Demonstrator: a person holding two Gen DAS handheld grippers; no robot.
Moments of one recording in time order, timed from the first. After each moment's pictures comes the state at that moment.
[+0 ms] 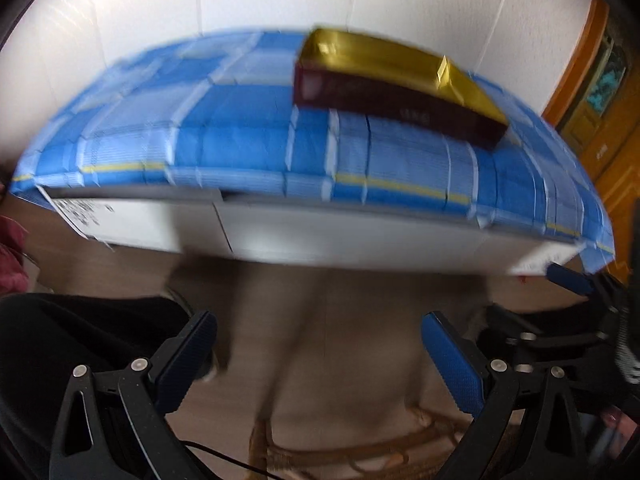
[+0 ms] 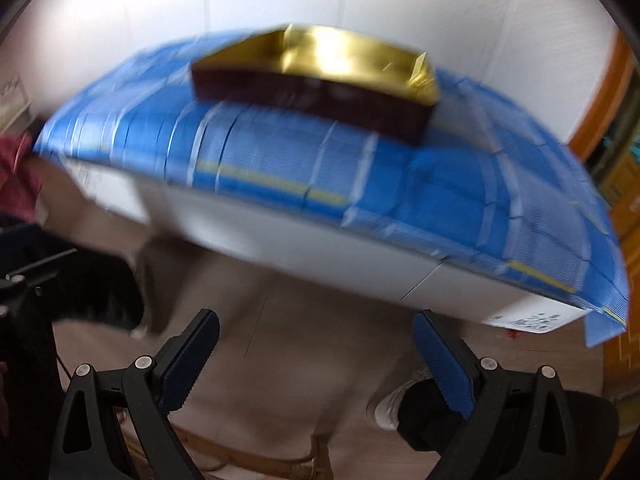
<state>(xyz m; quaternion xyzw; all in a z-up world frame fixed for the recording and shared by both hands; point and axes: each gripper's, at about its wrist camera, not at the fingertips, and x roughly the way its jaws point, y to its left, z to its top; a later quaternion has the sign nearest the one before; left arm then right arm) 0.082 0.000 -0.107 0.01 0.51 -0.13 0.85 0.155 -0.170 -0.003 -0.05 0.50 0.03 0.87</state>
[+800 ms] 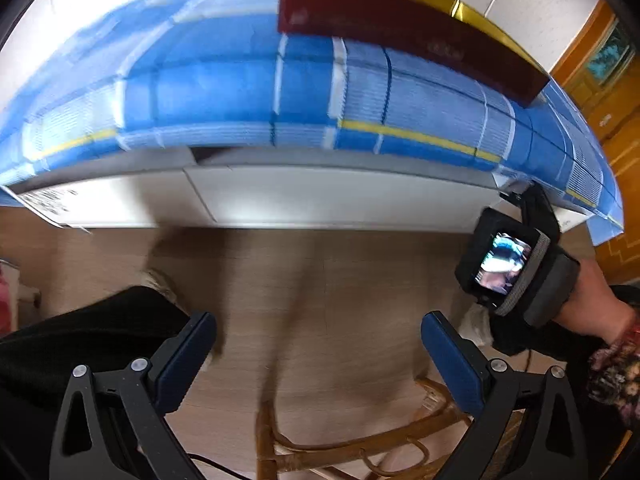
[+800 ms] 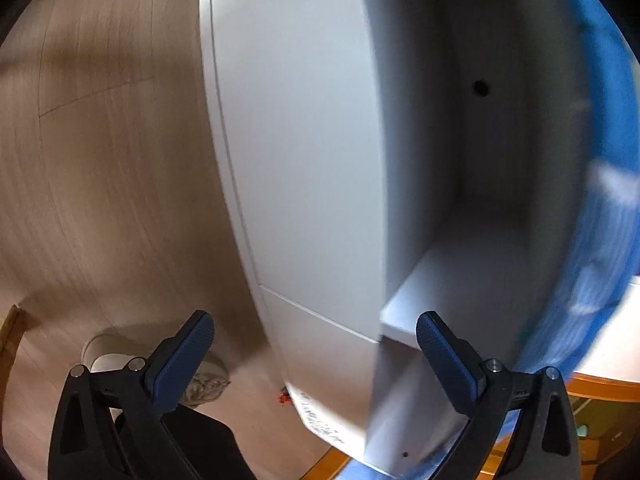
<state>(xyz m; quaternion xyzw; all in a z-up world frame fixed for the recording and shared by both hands) 0.135 -0.005 -0.159 0.02 0.59 -0.15 0.80 0.232 -0.174 -0.218 -0.59 0.50 0.00 0.64</state>
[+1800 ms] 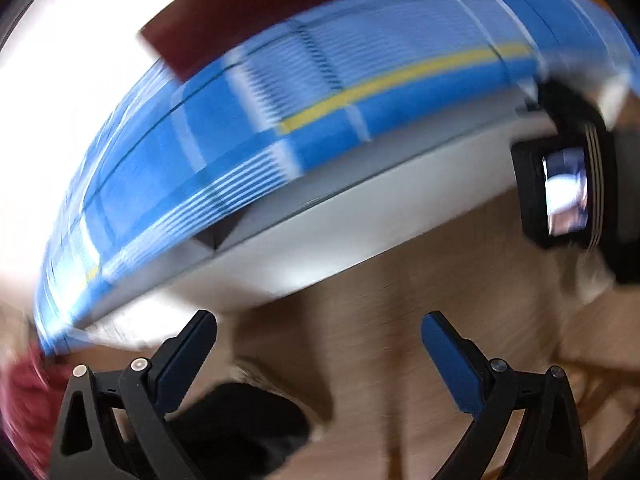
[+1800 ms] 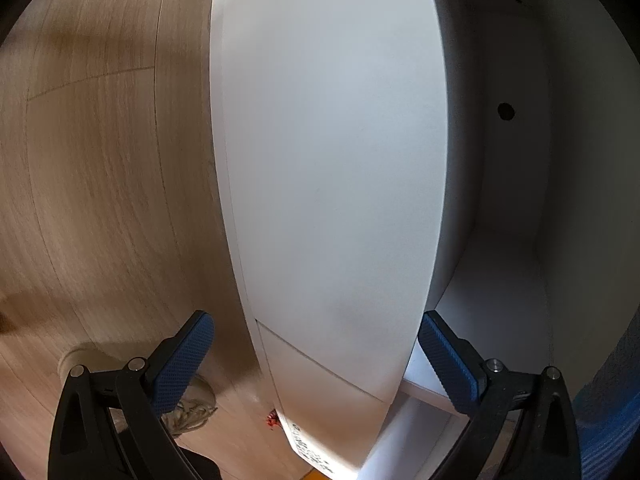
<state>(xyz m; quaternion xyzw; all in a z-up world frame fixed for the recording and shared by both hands) 0.135 -0.067 -0.203 0.33 0.45 -0.14 0.82 0.243 -0.170 -0.227 -0.61 0.46 0.03 0.64</state>
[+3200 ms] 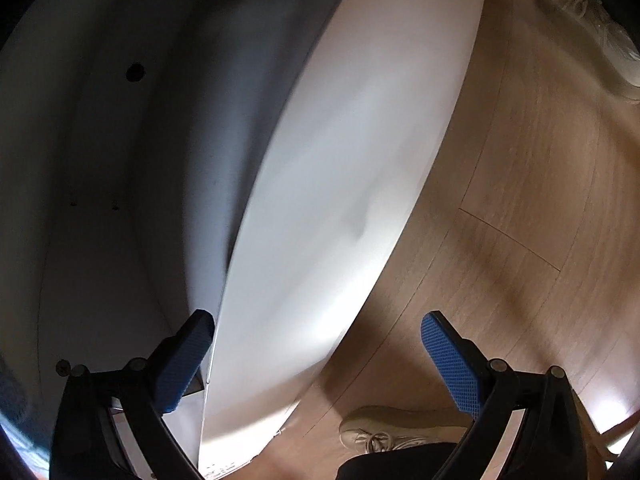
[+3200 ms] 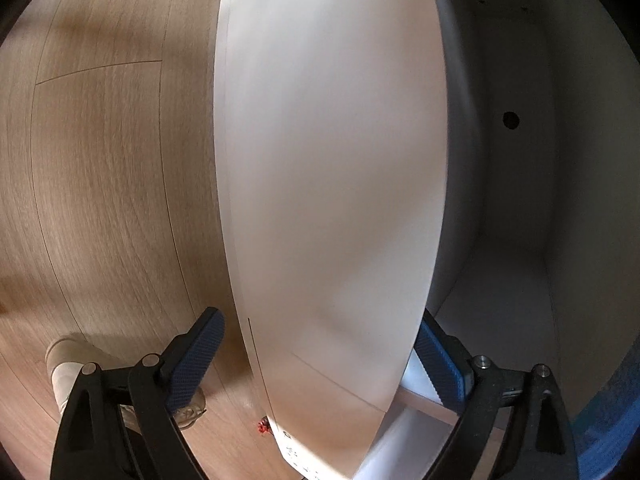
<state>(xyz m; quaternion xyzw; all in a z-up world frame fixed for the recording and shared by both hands) 0.213 -0.103 -0.307 0.59 0.39 -0.23 0.67 0.241 -0.177 -0.200 -0.63 0.45 0.05 0.63</state>
